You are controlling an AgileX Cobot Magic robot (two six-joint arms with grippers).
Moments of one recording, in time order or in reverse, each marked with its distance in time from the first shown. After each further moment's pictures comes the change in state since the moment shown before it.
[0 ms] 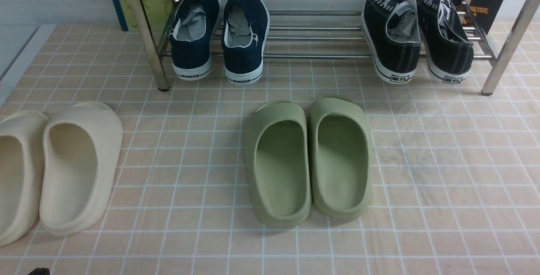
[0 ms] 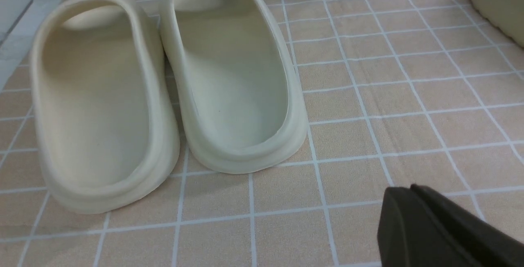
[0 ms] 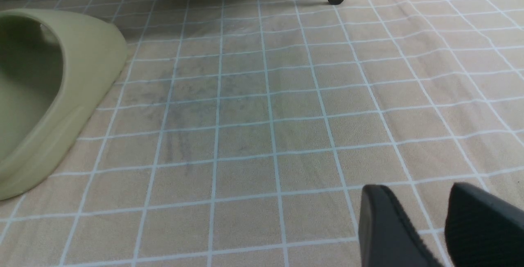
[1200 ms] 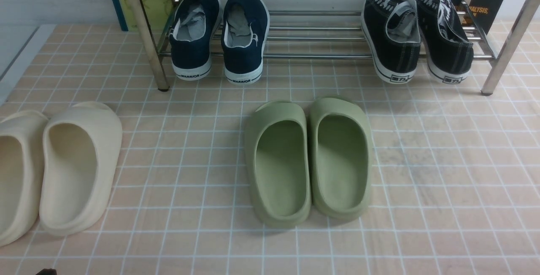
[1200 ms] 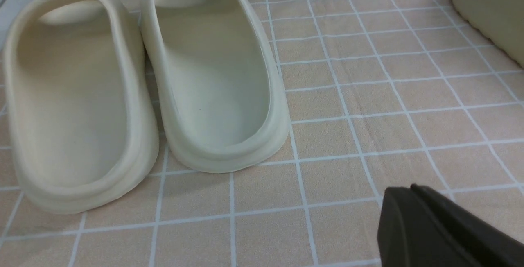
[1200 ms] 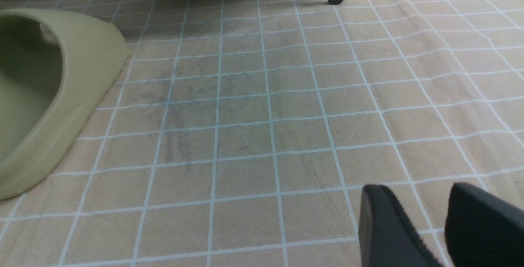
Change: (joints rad) right arm 0.000 0.000 0.000 0.000 0.001 0.000; left arm 0.012 0.000 -0.001 -0.096 0.001 0.076
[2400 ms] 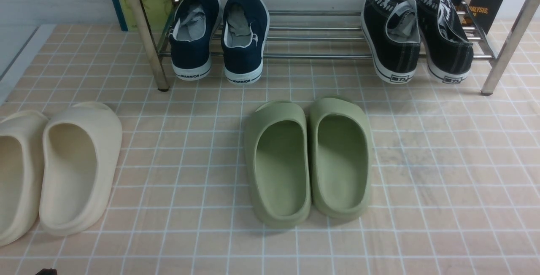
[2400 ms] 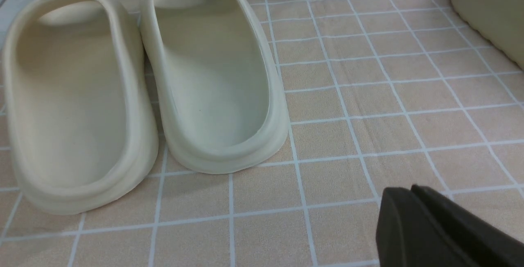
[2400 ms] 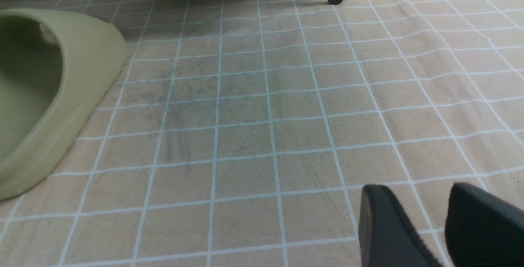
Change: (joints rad) right arm 0.000 0.000 0.000 0.000 0.000 0.000; left arm 0.000 0.000 0.000 -0.001 -0.002 0.000
